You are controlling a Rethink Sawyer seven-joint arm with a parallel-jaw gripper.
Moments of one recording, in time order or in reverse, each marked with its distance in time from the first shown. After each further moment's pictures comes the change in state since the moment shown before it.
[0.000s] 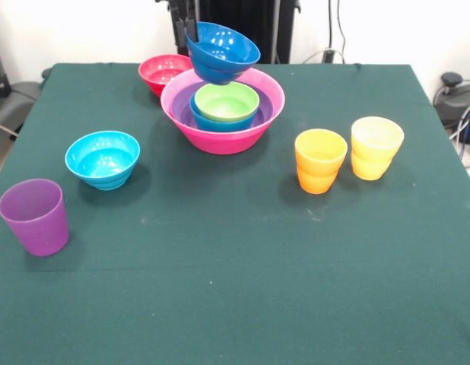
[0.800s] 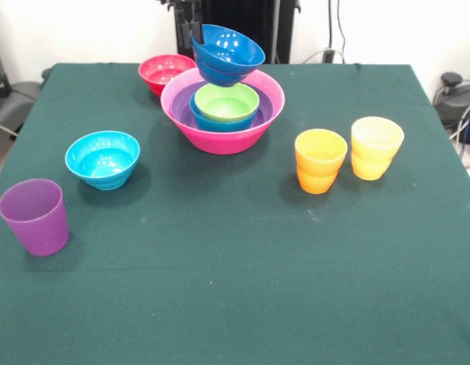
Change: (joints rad) arm 0.035 -0.001 -0.053 0.025 0.024 -0.067 0.010
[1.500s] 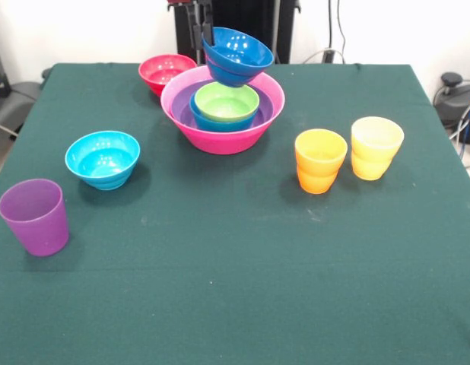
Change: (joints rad) arm 0.028 -0.002 -0.050 0.061 0.000 -0.088 0.045
